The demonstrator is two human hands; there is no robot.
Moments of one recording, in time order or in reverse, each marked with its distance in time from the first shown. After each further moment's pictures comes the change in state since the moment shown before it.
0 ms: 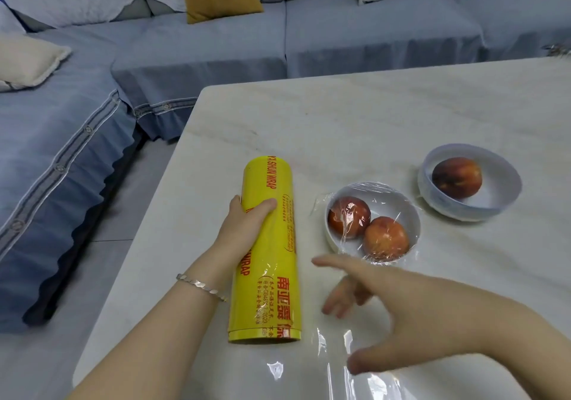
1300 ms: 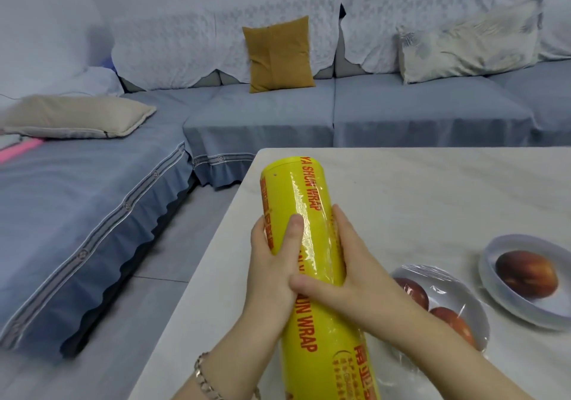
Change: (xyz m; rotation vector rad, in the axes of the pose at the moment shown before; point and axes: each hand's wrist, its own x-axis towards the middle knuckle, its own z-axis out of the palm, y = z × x) left_hand -0.062 0.059 -0.034 -0.503 0.125 0.295; right_hand 0.099 -0.069 -0.025 0.398 0.510 -0.150
